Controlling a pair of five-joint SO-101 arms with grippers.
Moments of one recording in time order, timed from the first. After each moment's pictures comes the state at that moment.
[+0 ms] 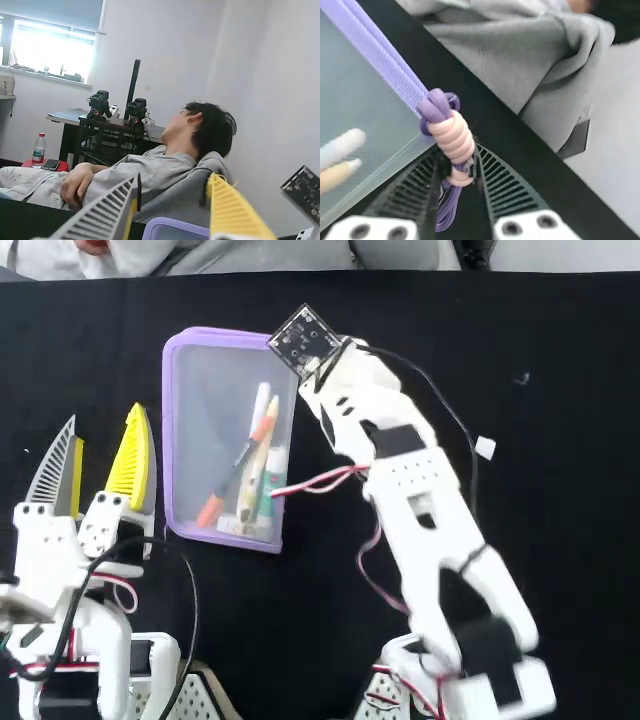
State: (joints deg) left arm -7.7 -104.2 59.1 38.1 10.0; right arm -14.9 -10.8 30.2 15.4 33.6
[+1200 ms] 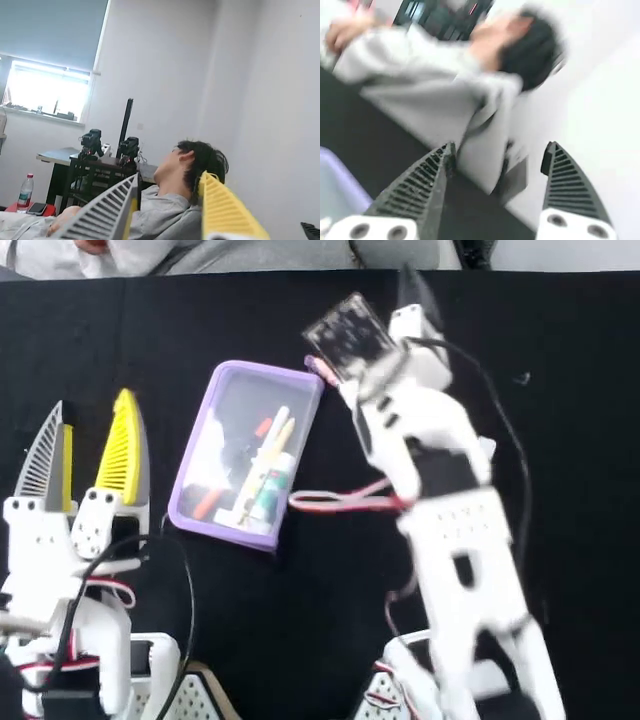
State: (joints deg) left arm -7.7 -104.2 61.1 26.5 10.0; right arm -12.2 -38.1 30.2 20.0 33.7
